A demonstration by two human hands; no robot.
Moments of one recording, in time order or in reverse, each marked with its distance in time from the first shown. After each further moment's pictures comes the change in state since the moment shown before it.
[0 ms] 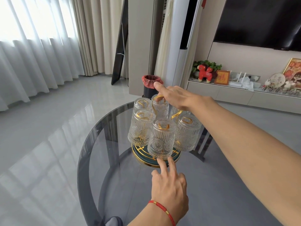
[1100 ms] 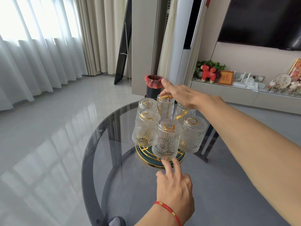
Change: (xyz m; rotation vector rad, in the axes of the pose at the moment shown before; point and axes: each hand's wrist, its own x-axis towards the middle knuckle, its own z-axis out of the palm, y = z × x) left_hand 0.005 -0.001 0.004 -0.002 -0.022 -0.004; right_hand 0.006 0.004 -0.005 0.066 -0.023 -0.019
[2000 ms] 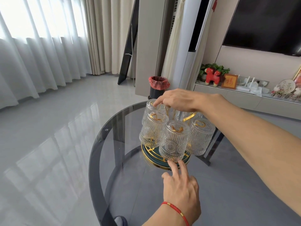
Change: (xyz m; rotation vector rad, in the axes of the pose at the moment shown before) left_hand -0.003 -0.002 -0.003 -0.030 -0.013 0.013; right_hand -0.005 -0.041 0.007 -0.479 -0.224 -0.261
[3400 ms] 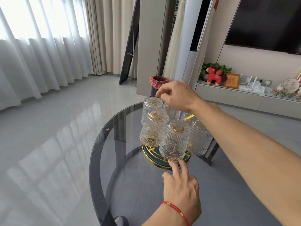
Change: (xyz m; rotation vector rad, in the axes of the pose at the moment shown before) left_hand 0.000 0.000 -0.001 -0.007 0.022 -0.006; right_hand 0.006 0.000 0.018 0.353 0.519 0.052
